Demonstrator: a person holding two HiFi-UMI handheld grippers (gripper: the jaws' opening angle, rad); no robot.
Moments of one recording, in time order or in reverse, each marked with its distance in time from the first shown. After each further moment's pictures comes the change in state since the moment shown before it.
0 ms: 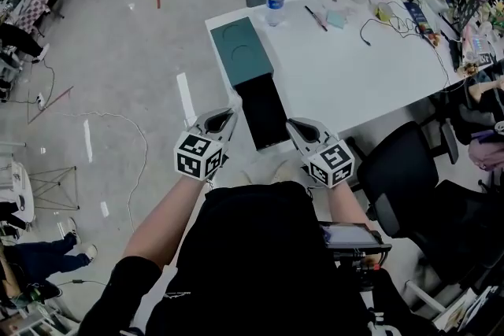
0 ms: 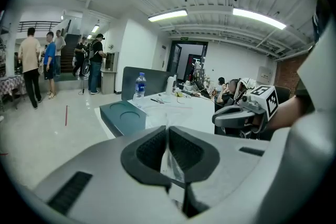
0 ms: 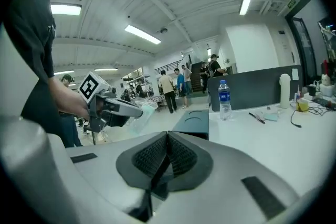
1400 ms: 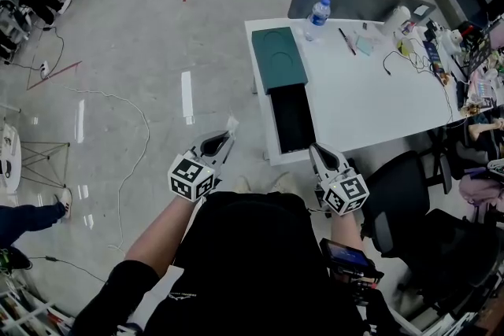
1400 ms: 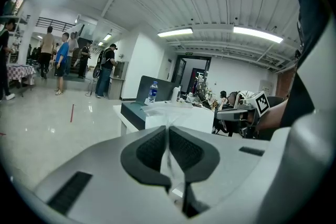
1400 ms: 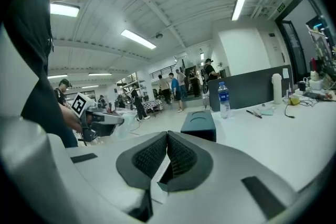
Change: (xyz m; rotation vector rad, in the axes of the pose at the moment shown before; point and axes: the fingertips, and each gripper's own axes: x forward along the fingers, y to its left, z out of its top) left arm -0.113 0.036 -0.058 -0.077 -0.157 0.013; right arm -0.013 0.053 -0.005 0.047 -0.057 -0.073
